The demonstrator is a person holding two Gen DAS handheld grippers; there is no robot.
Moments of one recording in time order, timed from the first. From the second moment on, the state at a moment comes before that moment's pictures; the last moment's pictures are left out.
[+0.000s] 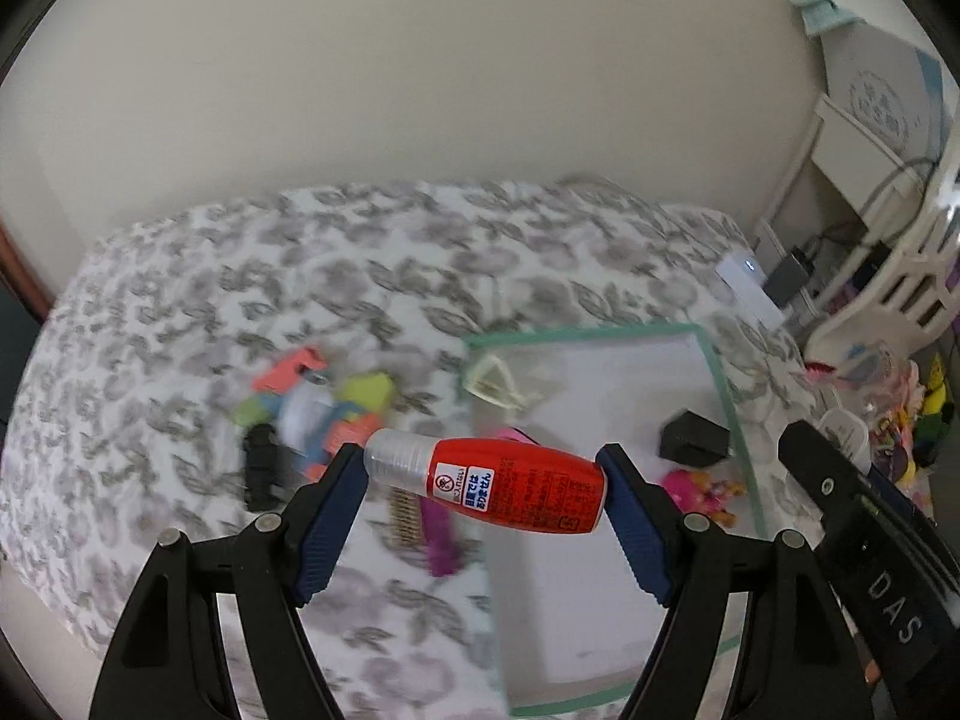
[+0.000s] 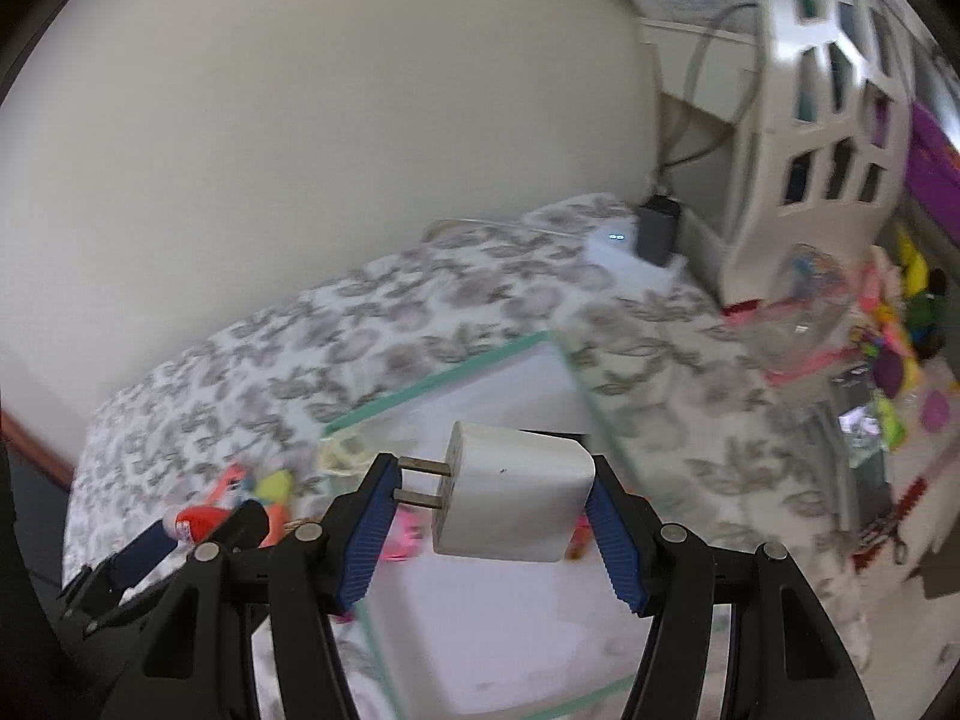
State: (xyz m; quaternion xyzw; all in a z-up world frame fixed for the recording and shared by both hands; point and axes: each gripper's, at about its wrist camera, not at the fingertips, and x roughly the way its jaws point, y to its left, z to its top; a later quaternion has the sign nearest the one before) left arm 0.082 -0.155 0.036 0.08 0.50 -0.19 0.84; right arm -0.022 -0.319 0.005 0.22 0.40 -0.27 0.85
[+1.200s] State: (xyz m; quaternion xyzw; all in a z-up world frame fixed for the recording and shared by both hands) left arm 0.069 -0.207 -0.084 0.19 0.59 -0.16 0.77; right arm -0.021 -0.359 -0.137 0.23 0.59 -0.29 0.72
